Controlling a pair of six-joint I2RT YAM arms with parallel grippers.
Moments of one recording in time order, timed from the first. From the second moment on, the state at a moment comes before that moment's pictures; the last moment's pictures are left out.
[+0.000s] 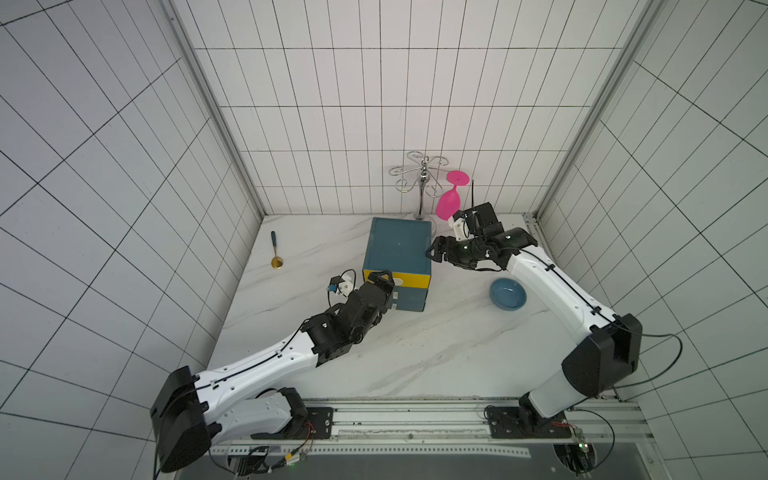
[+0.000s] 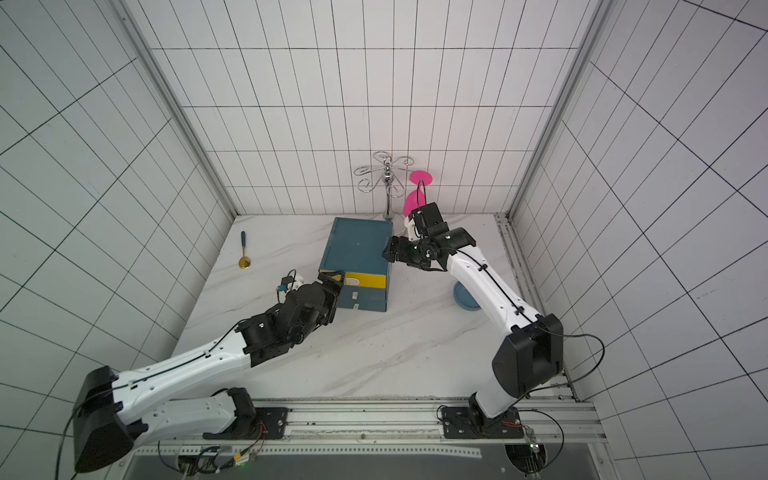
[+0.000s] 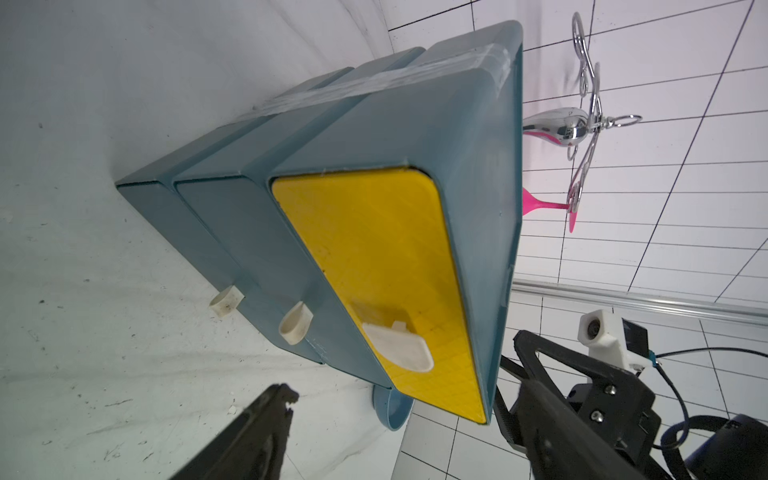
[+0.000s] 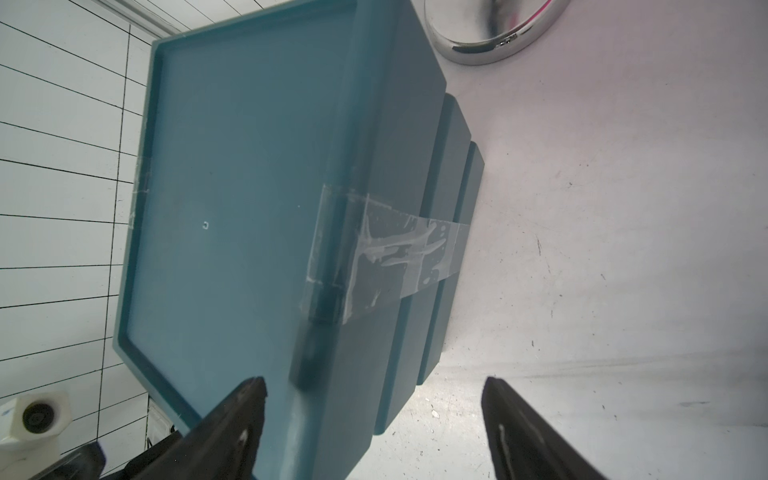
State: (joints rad) left arm -0.89 1.14 0.80 -0.16 -0.44 -1.68; right arm 0.54 1.61 1.55 -0.82 -0.29 0.49
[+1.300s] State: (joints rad) left arm -0.98 1.16 0.60 0.22 -0.42 -1.61; right arm 0.54 1.68 1.60 -0.82 -0.31 0.46
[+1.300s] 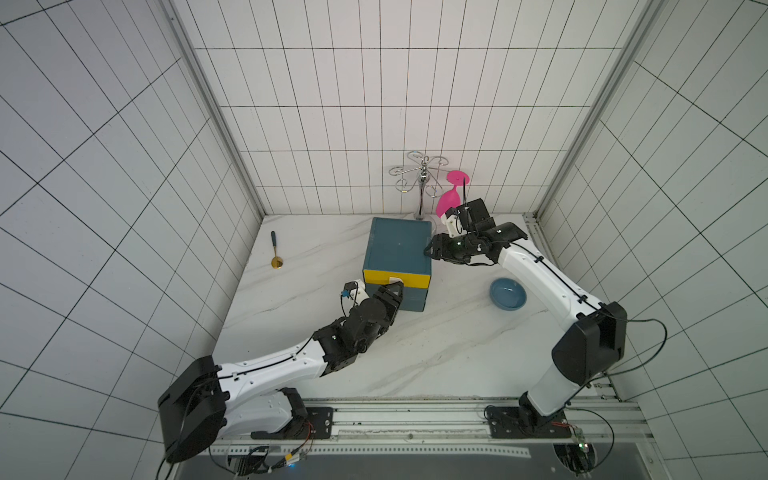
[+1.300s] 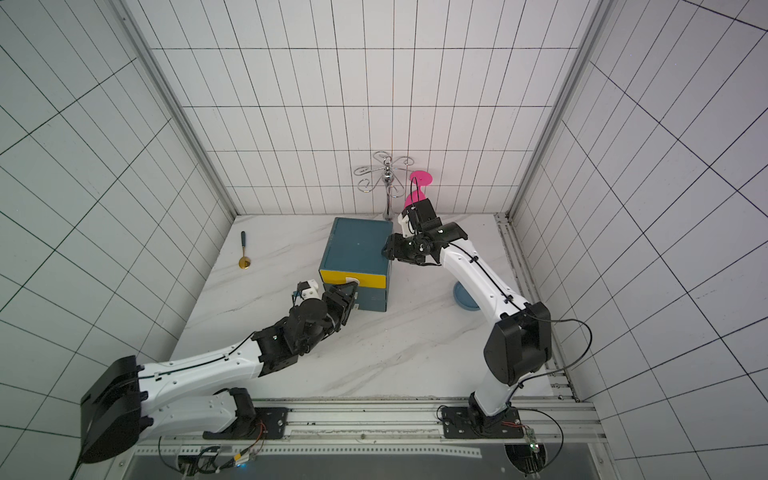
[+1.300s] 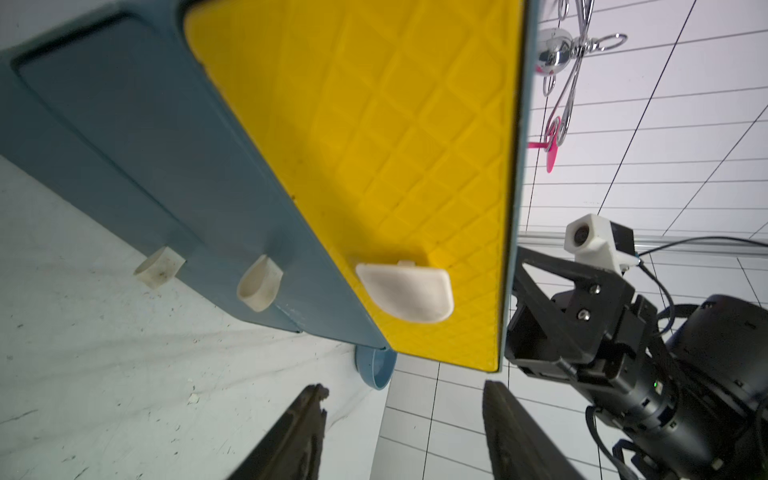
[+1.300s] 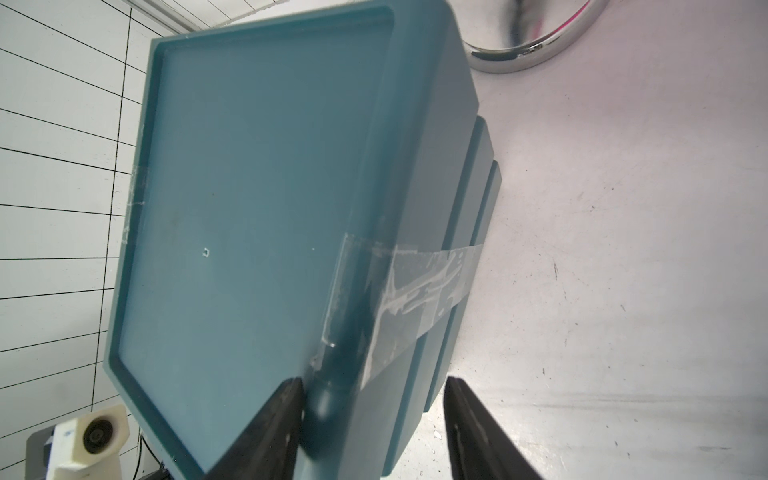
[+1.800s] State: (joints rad) left arm -0.95 1.24 0.56 0.43 -0.49 -1.52; right arm 0.54 1.68 1.60 -0.81 -0.31 0.45
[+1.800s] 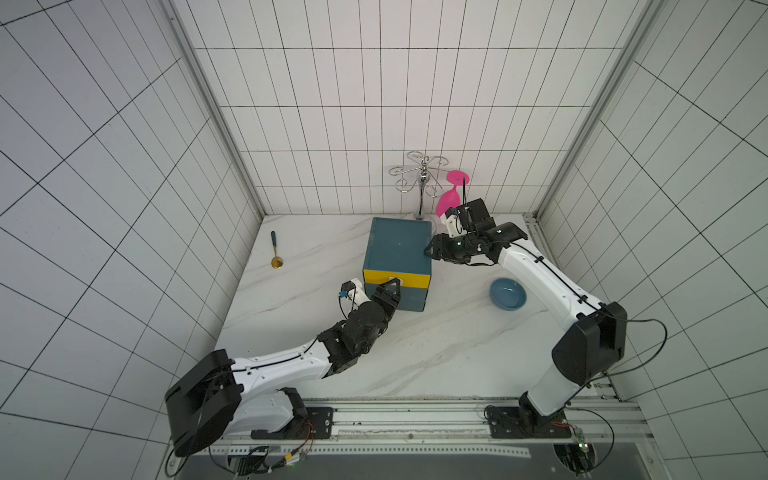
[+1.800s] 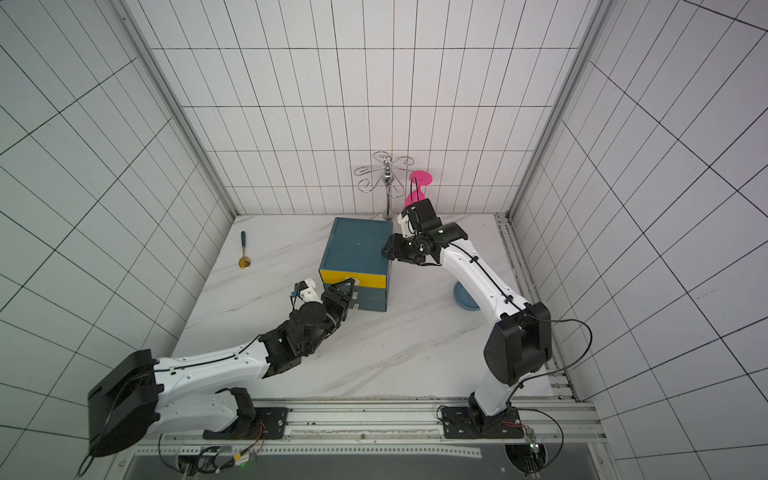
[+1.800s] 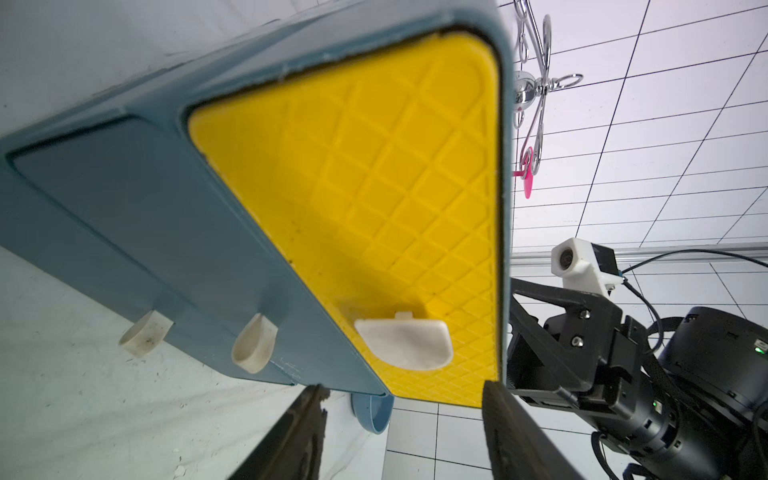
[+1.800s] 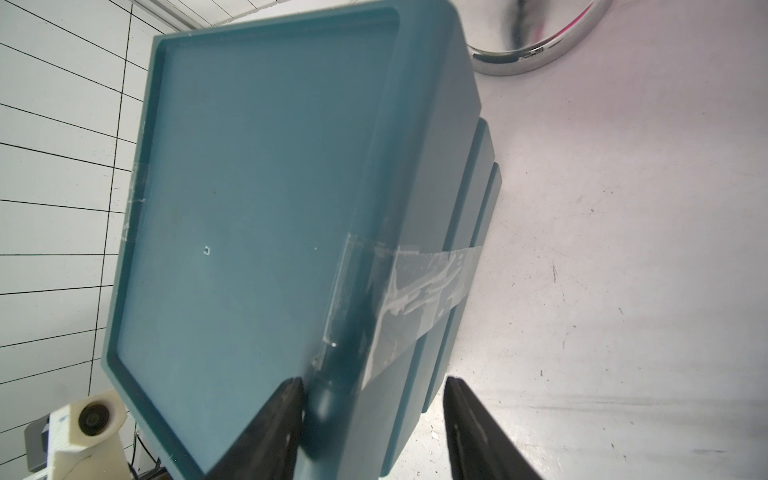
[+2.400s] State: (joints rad) left arm -0.85 1.33 0.61 0.52 -0.44 -1.44; right arm 0.54 1.68 1.60 -0.80 -0.31 0.43
